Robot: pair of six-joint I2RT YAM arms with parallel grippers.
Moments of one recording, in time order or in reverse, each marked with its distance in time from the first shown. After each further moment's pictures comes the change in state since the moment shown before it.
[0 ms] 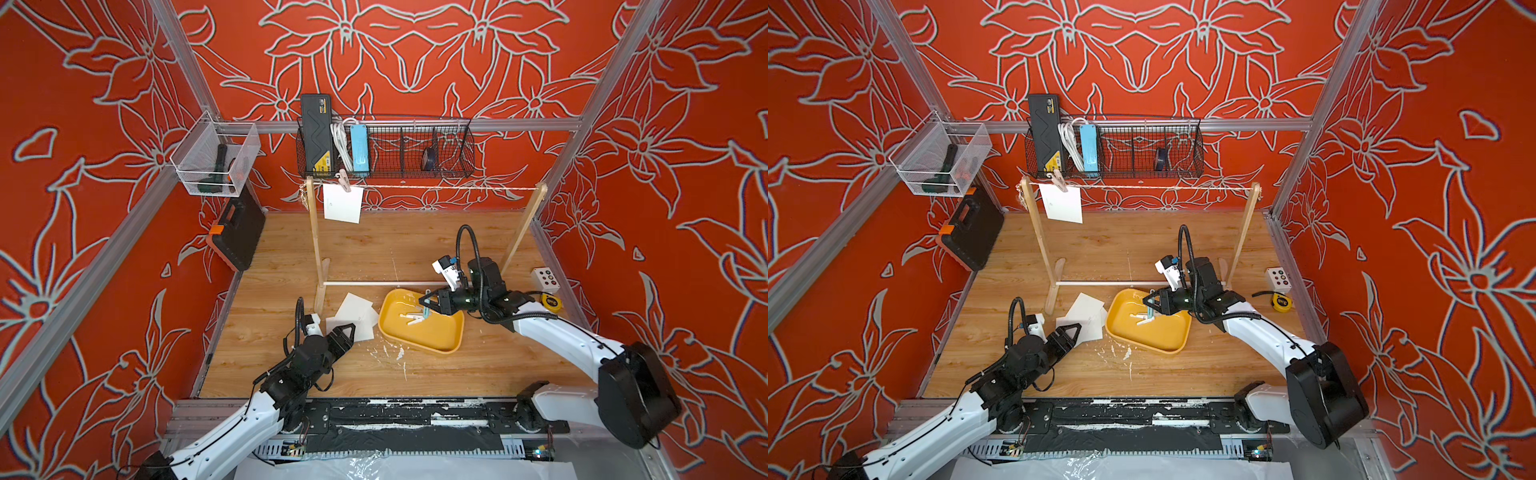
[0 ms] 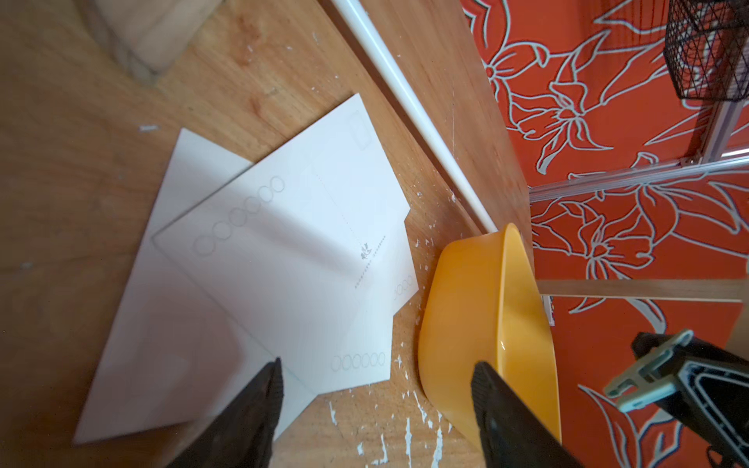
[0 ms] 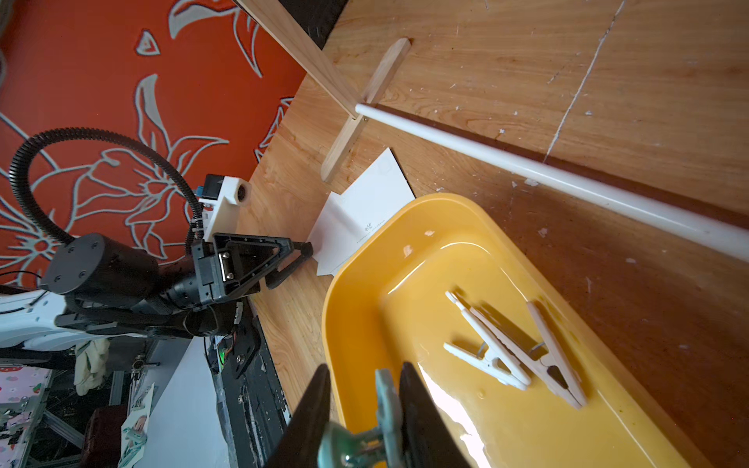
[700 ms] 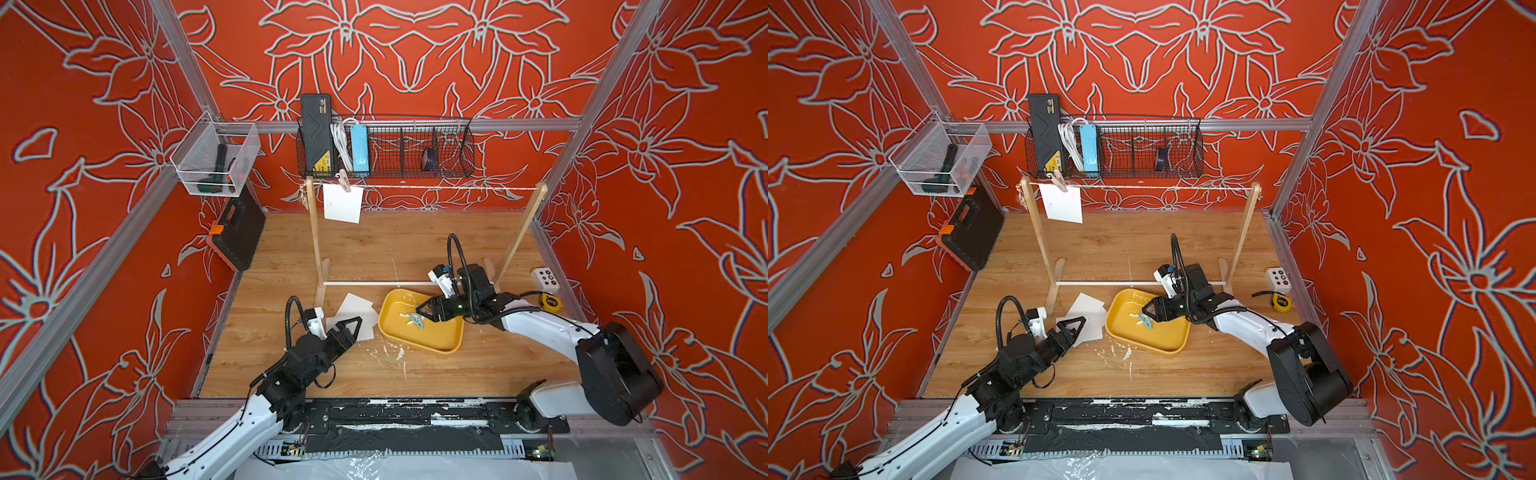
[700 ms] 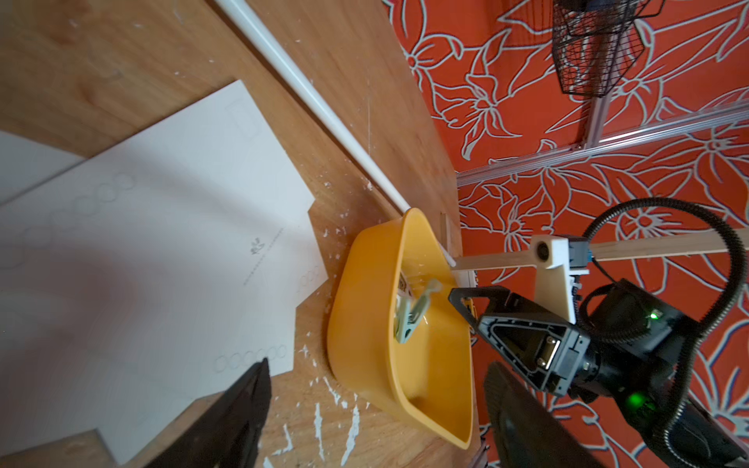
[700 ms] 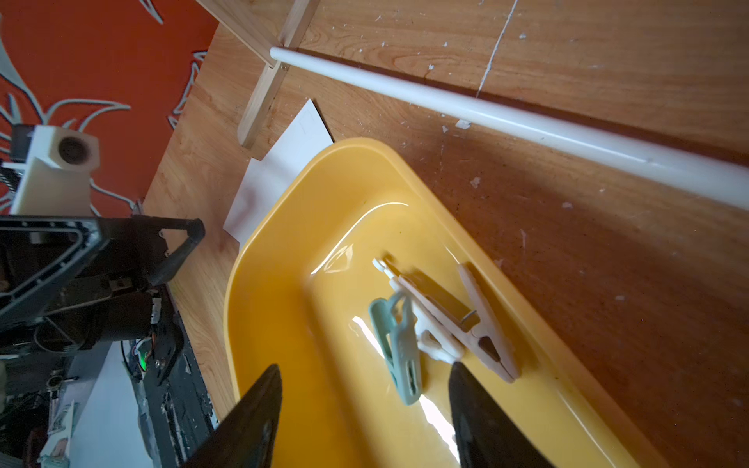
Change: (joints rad) left arm 0.012 -0.045 0.026 0.140 0.120 0.005; right arm 0.021 0.084 -0.025 -0.028 0.140 -0.068
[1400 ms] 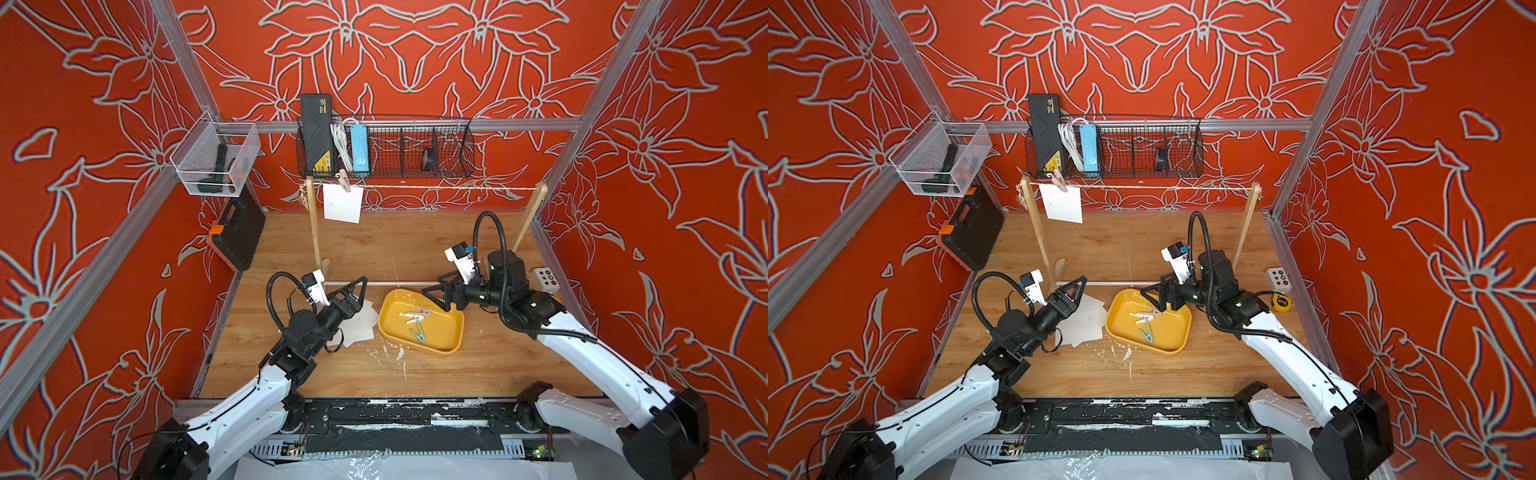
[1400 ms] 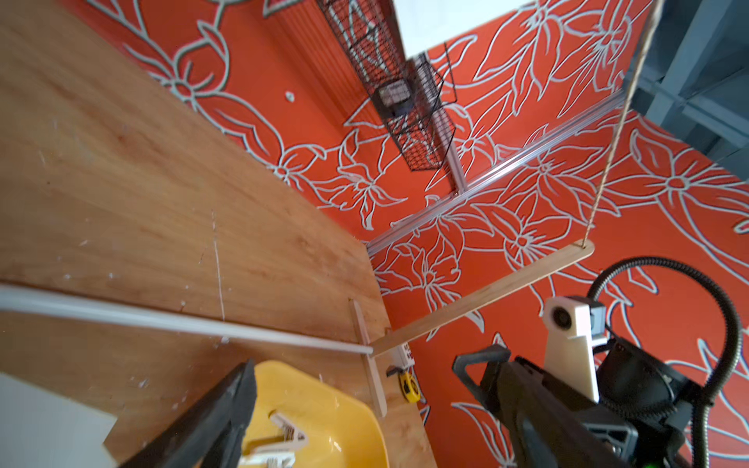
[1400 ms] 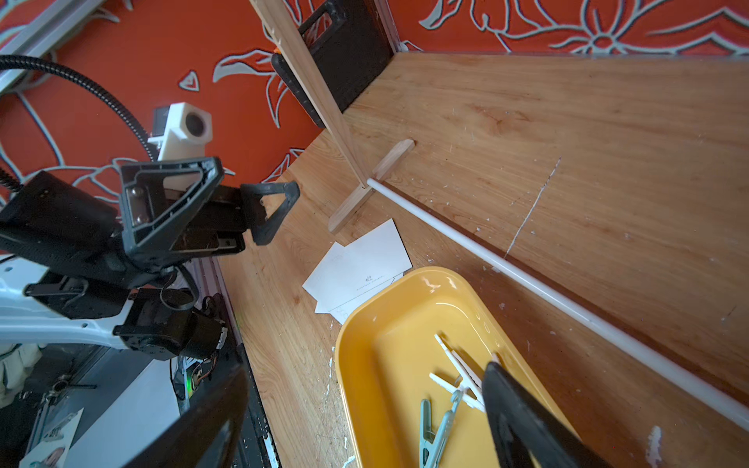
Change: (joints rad) left arm 0.110 0.410 0.196 0.621 0.028 0.218; right arm 0.003 -0.328 0.138 -0.123 -0.029 -0.030
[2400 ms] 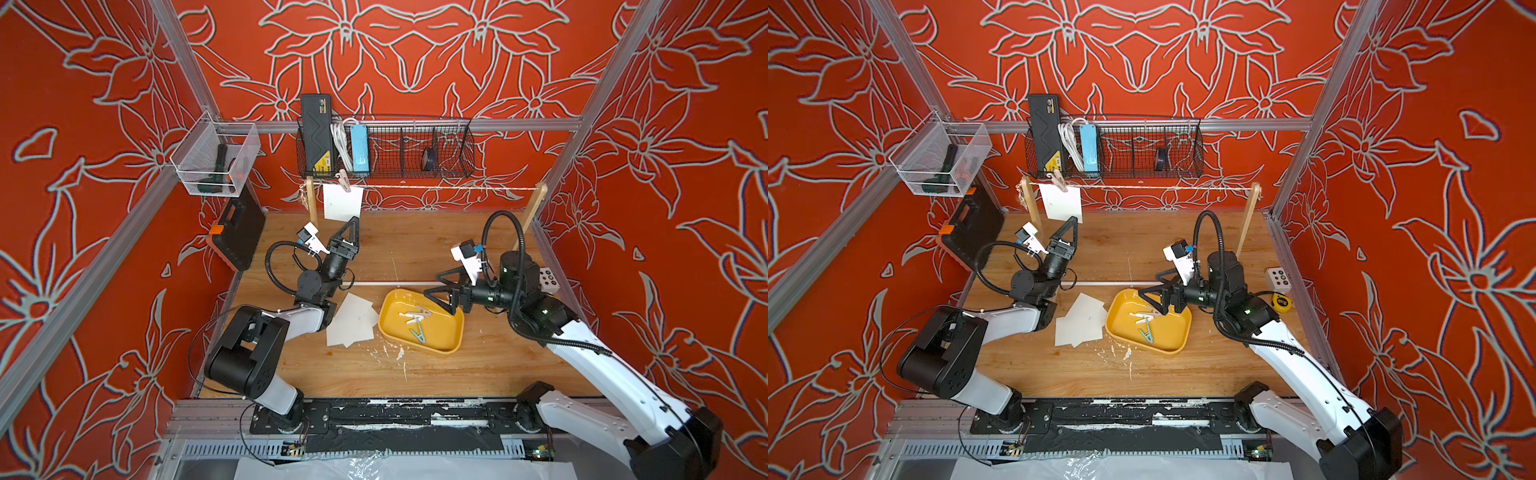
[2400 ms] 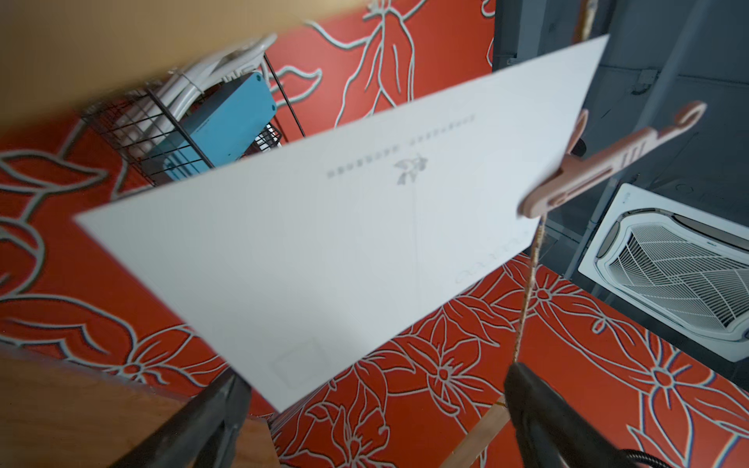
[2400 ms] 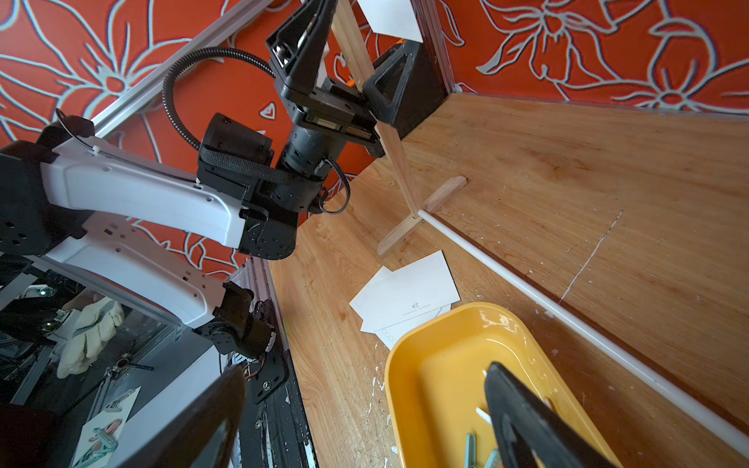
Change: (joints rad) left arm 0.174 0.711 0.390 0.782 0.106 -0.107; right arm 0.001 -0.071 0.003 0.056 -0.120 0.032
